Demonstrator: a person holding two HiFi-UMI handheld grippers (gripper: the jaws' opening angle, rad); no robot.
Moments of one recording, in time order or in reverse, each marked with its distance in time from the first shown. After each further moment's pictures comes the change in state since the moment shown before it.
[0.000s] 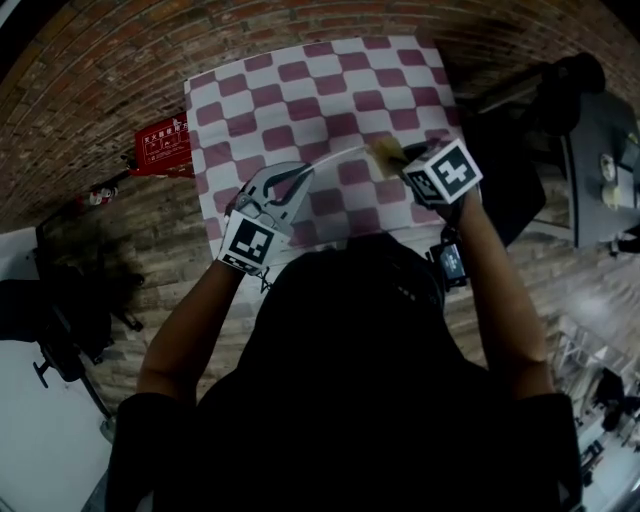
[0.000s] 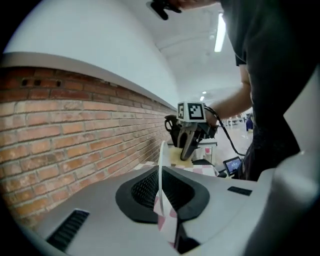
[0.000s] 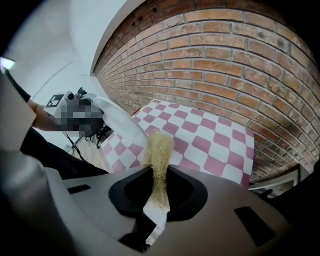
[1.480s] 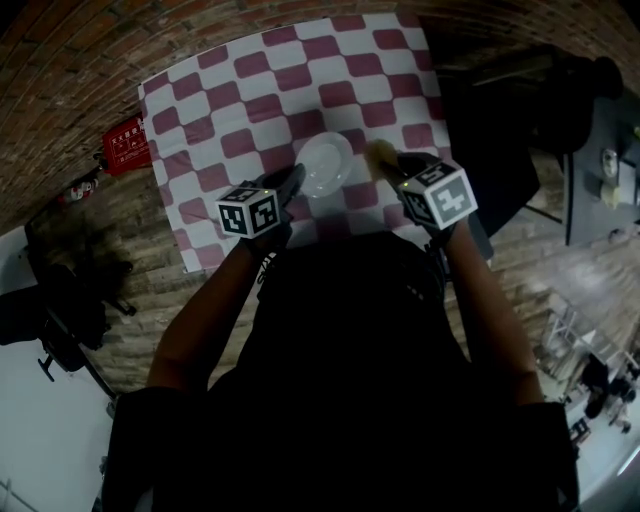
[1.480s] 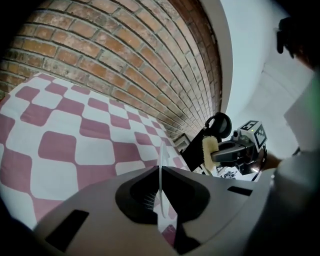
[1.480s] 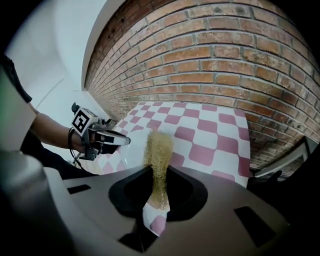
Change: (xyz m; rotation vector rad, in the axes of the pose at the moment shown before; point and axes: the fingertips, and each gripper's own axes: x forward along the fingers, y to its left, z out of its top) left arm 0.132 -0.020 -0.135 -1.039 0.286 -0.022; right arm 0.016 -0.071 -0.039 0.192 -0.070 0.046
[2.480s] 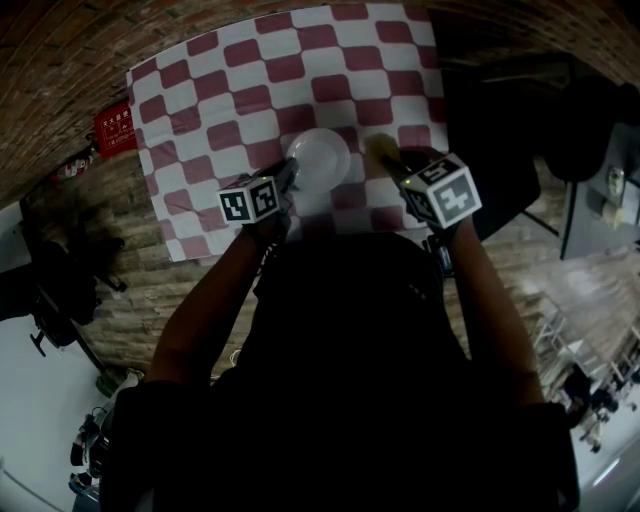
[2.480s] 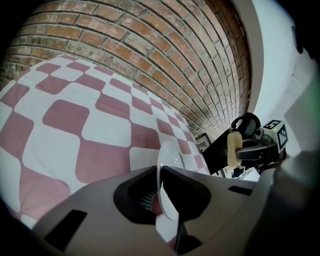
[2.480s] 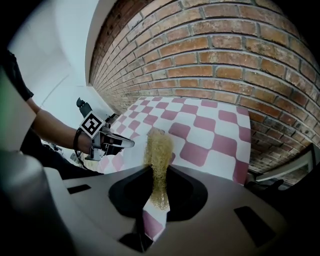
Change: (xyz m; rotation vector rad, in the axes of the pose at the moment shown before) left arm 0.044 0.039 -0.029 -0.174 0.039 0.171; right arm 0.008 -0.042 -0.007 -0.060 0.061 0.050
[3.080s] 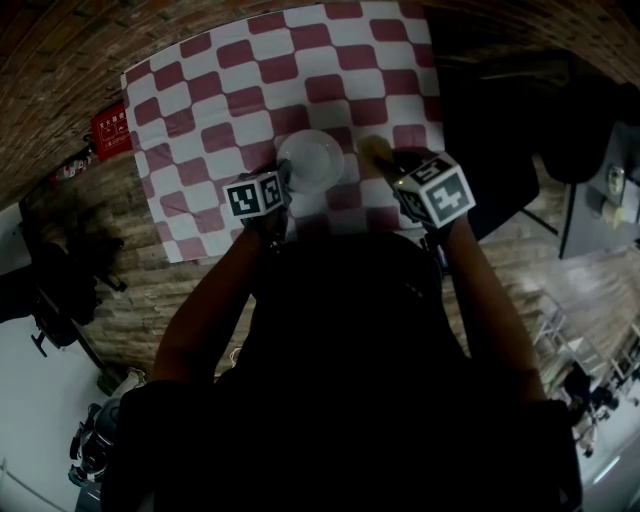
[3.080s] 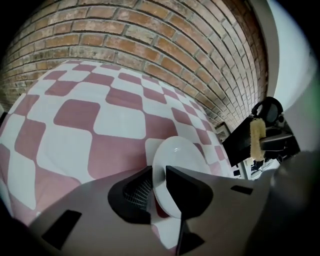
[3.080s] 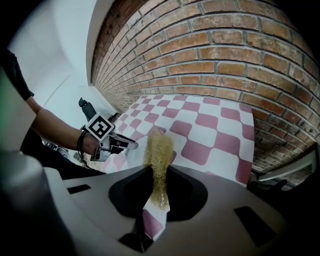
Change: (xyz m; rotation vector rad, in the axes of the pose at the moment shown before) left arm 0.012 0.033 -0.017 0.017 0.098 0.223; right arm 0.007 -0.001 -0.003 -0.003 0.015 0.035
